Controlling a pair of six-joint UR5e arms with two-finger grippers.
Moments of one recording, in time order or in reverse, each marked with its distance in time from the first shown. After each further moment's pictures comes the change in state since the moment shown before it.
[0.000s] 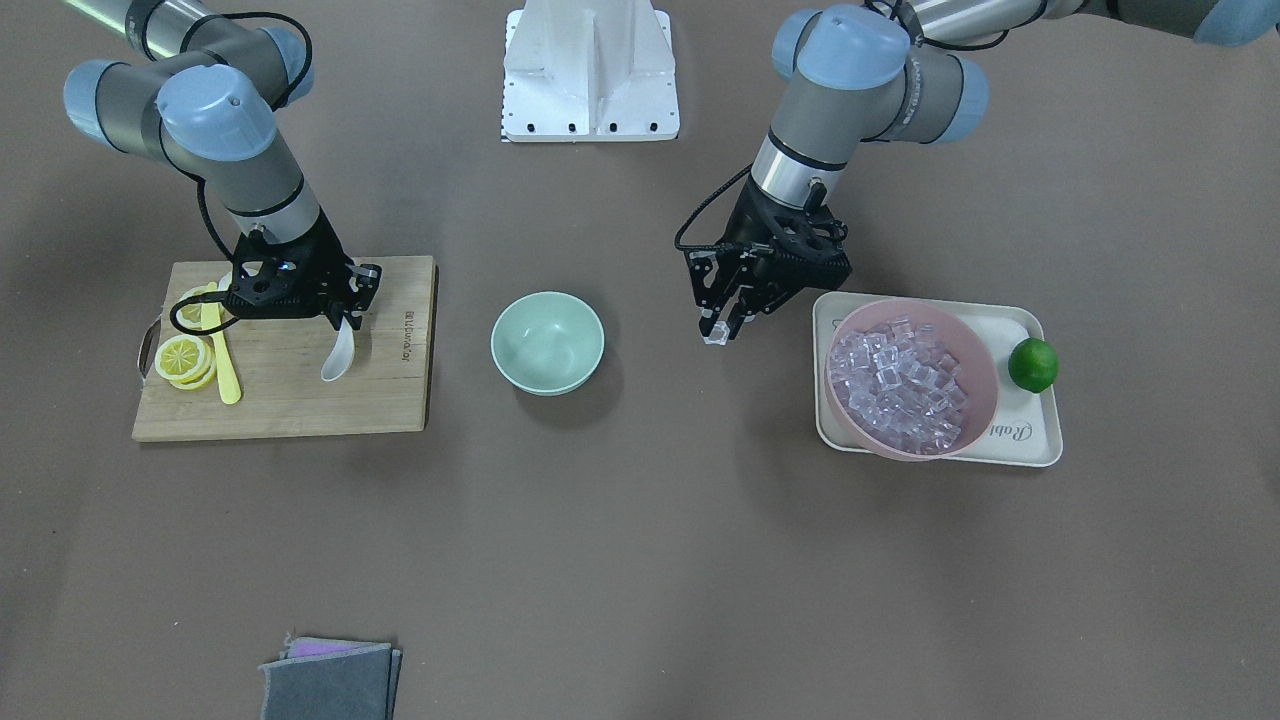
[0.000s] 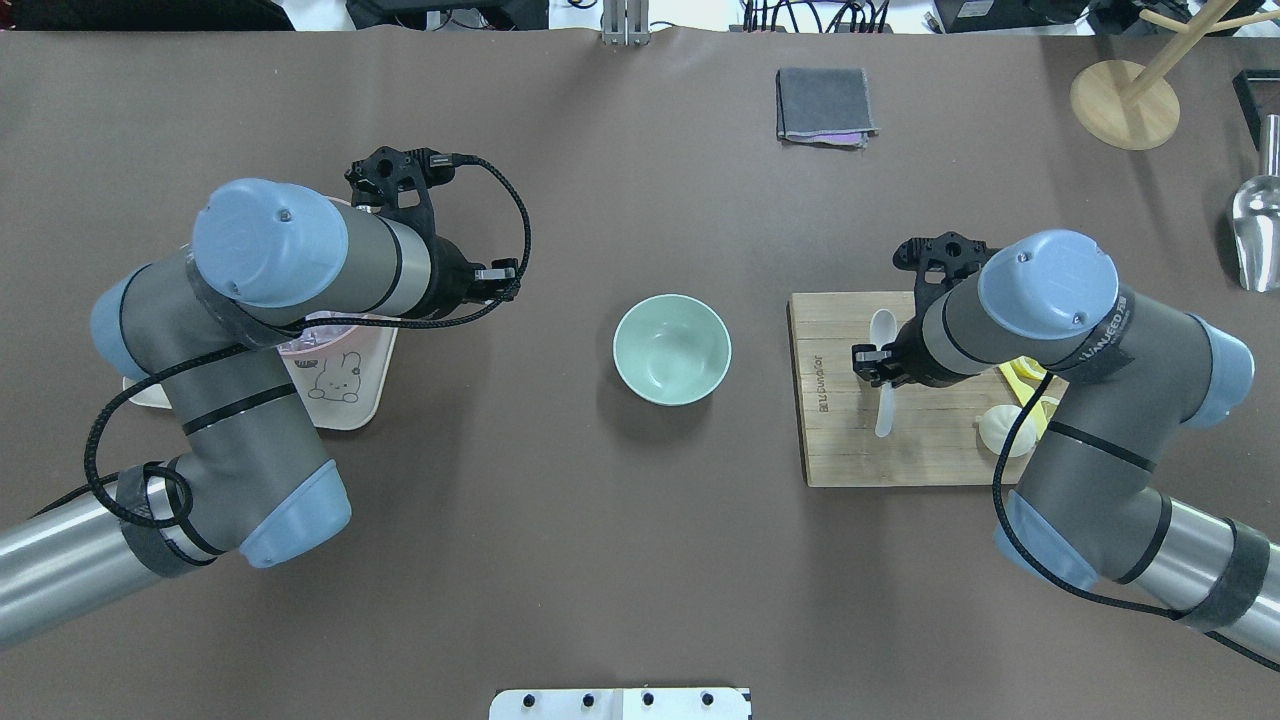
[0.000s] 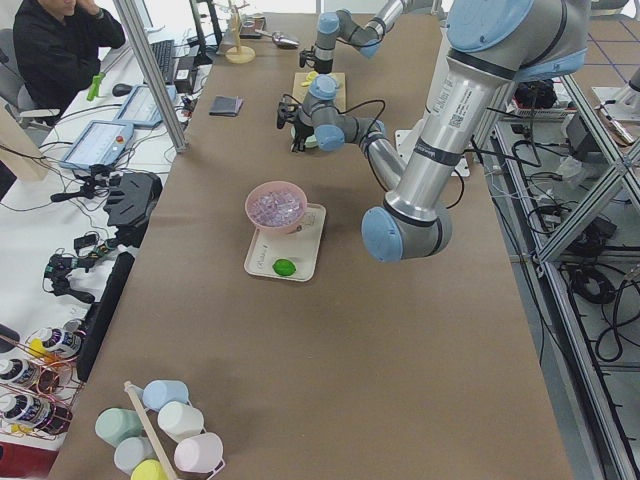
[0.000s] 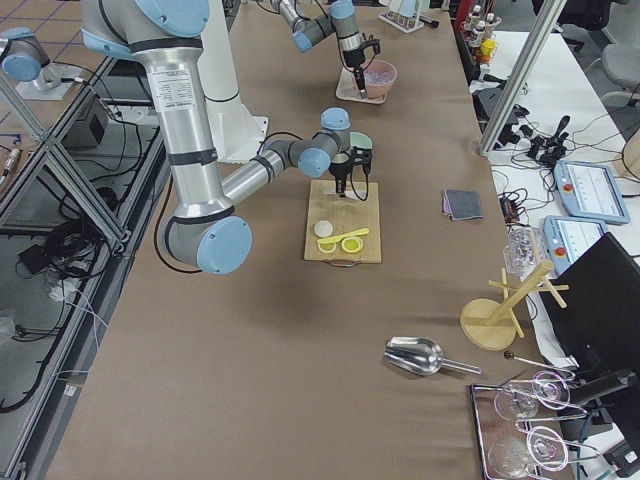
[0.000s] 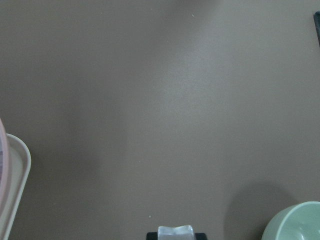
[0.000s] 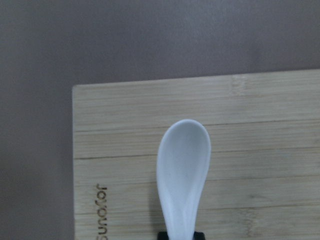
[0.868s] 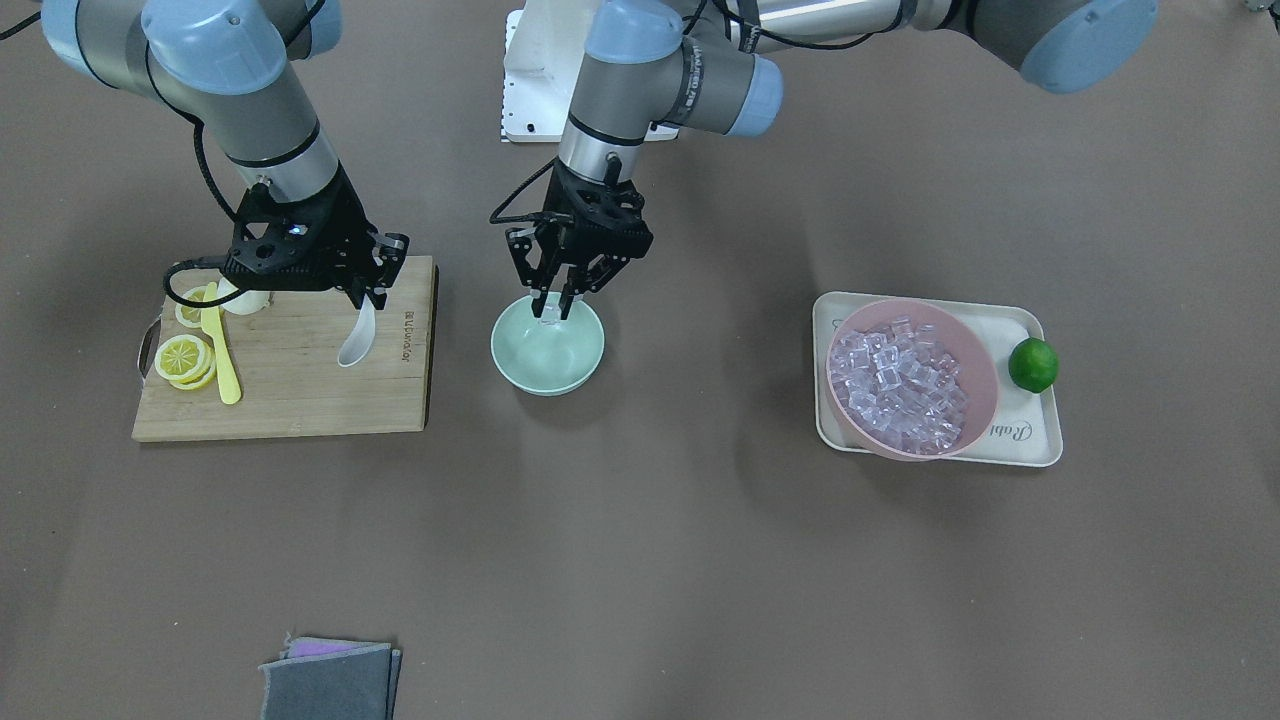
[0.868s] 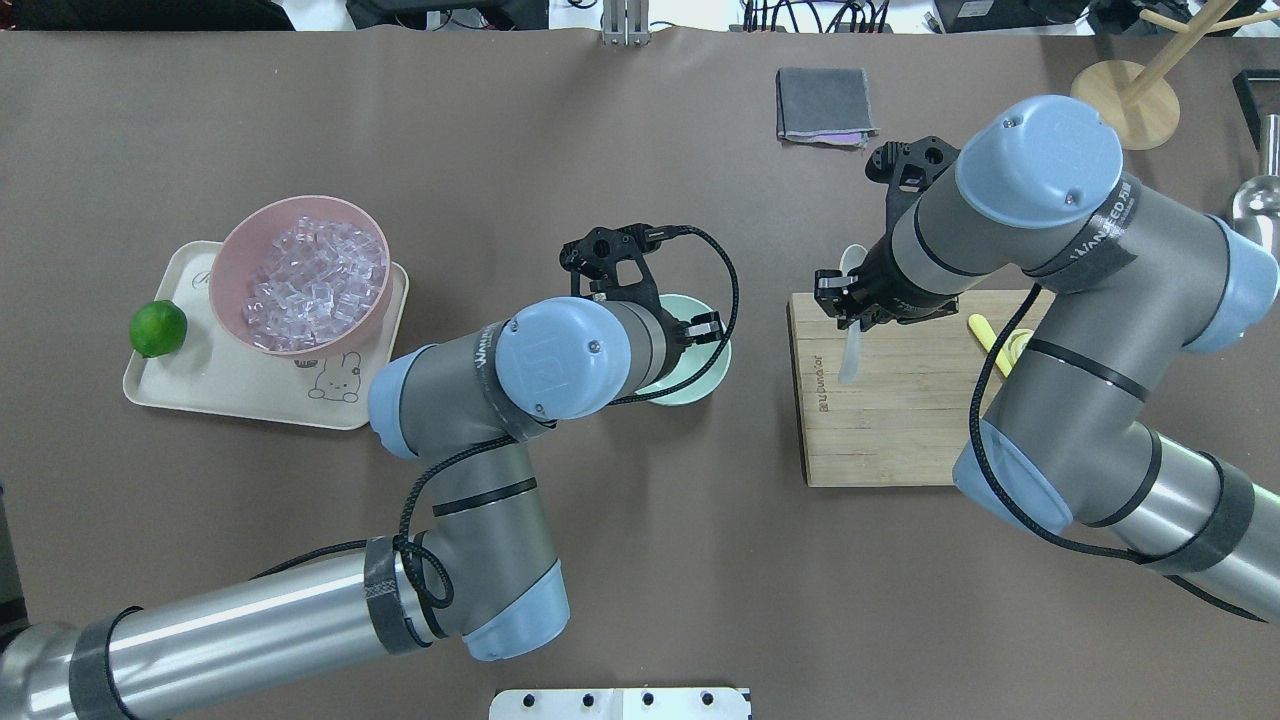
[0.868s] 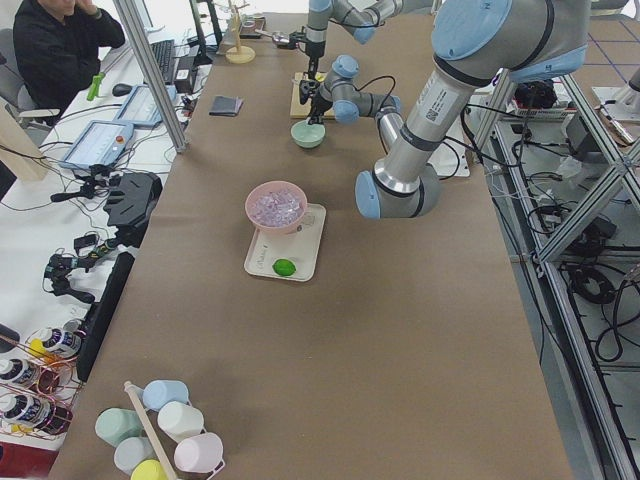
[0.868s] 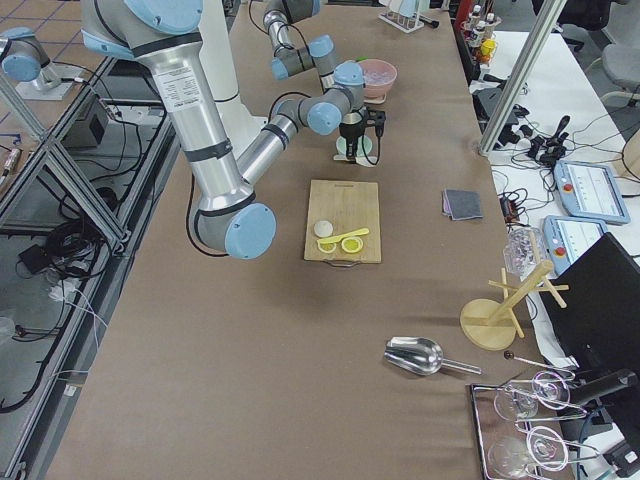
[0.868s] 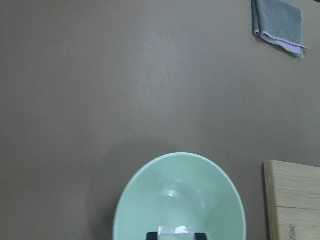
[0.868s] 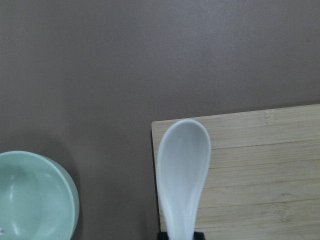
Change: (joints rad) left arm 0.200 -0.310 0.264 -0.010 0.257 -0.186; right arm 0.058 0.152 0.079 -0.217 0.053 0.000
